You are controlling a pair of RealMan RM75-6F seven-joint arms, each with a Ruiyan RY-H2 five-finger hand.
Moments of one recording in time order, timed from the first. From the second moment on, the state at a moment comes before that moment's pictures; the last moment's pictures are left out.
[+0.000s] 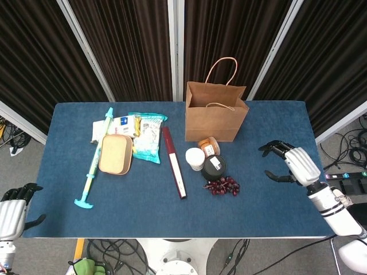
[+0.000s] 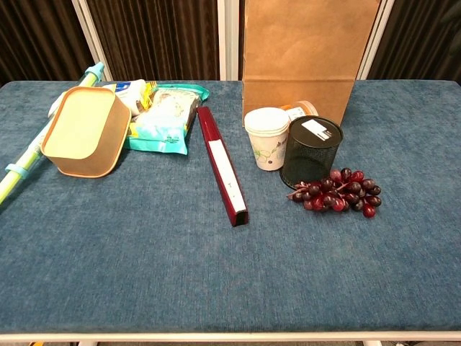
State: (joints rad) left arm 0.01 -1.19 -0.01 -1.59 1.49 1.53 0.13; right arm 0.50 -1.14 0.05 -1.37 -1.67 1.28 0.59
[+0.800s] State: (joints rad) left arm 0.01 -1.21 -0.01 -1.54 1.48 1.52 0.08; right arm 0.70 -1.46 0.15 -1.44 -1.29 0.86 -0.14
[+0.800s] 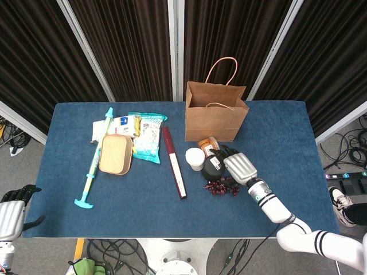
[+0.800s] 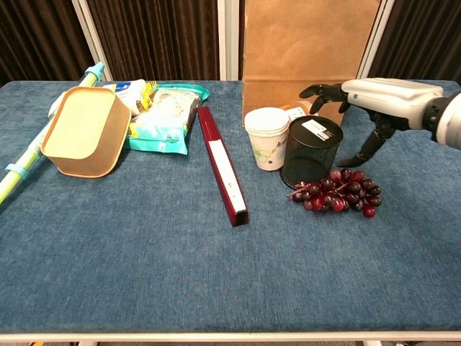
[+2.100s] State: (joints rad) left arm 0.02 -1.21 -0.01 -1.53 1.47 1.52 0.07; right arm 0.69 -1.41 0.18 -1.53 -1.36 0.99 0.02
